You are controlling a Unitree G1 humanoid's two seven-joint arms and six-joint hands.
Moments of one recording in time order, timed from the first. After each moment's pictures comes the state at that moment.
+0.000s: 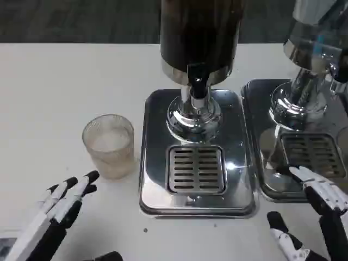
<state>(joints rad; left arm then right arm) 0.58 0.57 0.14 -0.09 0.56 -0.62 0.07 0.56 -0.33 0.09 -0.12 -0.80 -0.50 -0.58</state>
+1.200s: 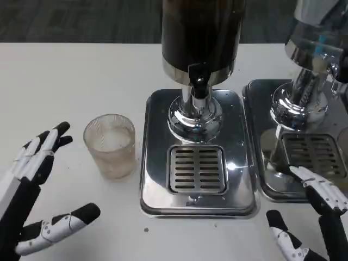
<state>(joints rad) 0.42 0.54 0.20 0.02 0.44 -0.69 0.11 0.56 -0.31 0.10 -0.12 -0.78 -0.50 -0.58</state>
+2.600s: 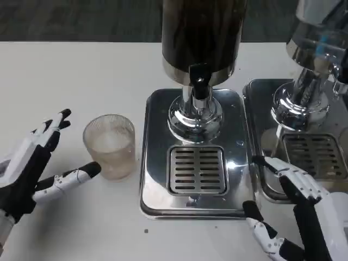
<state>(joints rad) -0.11 0.60 -0.01 0.69 0.49 -0.66 0.15 0.48 -0.27 0.17 -0.09 -0.82 -0.49 -0.58</state>
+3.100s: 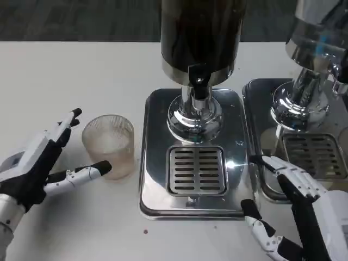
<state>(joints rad) -0.26 0.60 -0.12 0.88 0.52 -0.67 0.19 0.46 -0.27 0.17 -0.08 -0.83 -0.49 -0.58</state>
